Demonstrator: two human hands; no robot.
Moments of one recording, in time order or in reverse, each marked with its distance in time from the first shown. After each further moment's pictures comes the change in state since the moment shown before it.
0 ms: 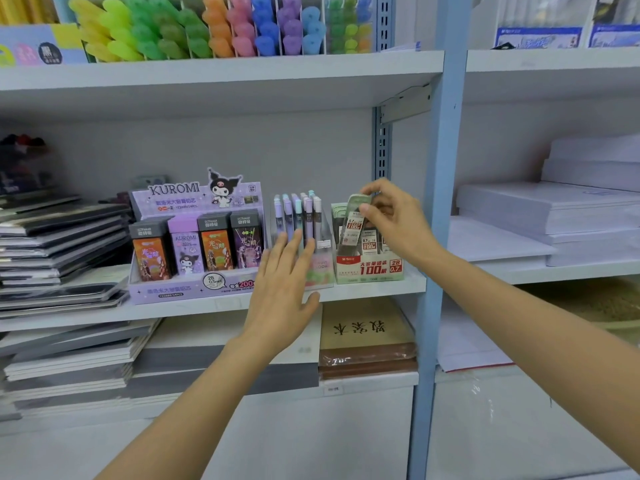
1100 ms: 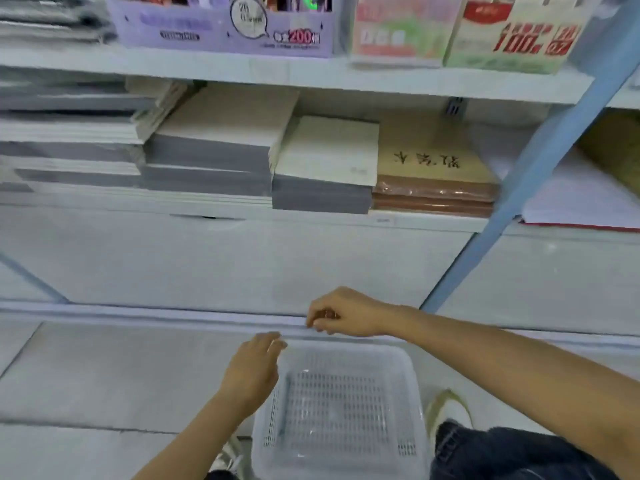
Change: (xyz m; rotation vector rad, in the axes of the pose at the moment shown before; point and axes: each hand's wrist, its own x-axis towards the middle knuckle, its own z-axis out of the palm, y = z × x) left_hand -0.344 -0.073 0.187 -0.159 -0.733 -0.295; right_hand -0.279 0.106 0.214 -0.109 -1.286 0.221
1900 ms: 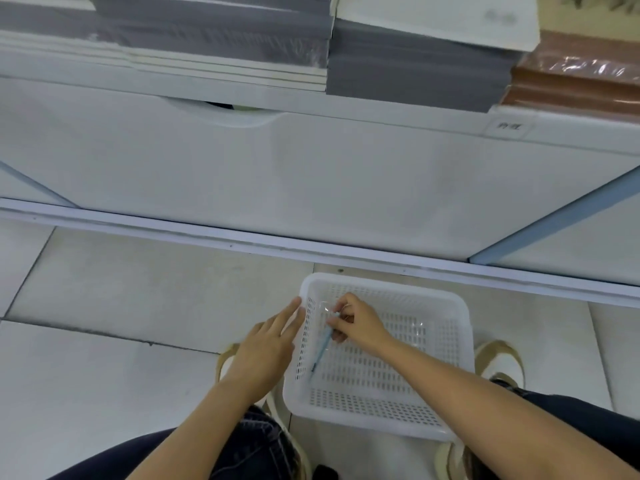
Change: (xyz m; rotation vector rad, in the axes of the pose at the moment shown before) left_hand -0.039 -0.051 0.082 -0.030 -0.212 -0.019; right_hand 0.052 0.065 0.207 0.864 0.197 0.503
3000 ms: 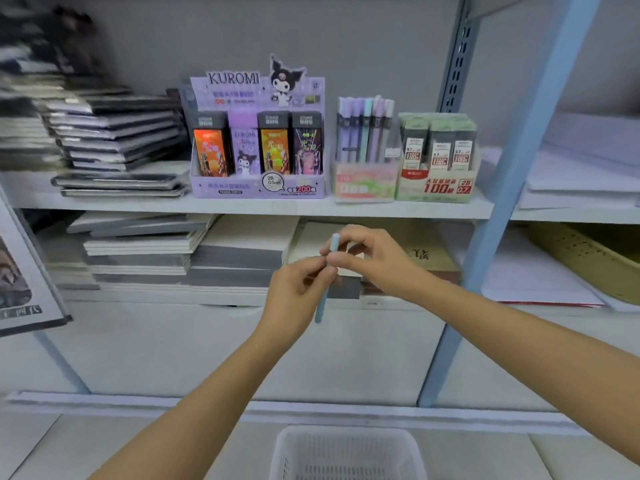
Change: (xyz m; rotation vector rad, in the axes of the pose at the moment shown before) left_hand -0.008 0.189 -0.336 -0.793 0.764 0.355; right_hand -0.215 -0.340 -0.169 -0.349 0.255 -1.051
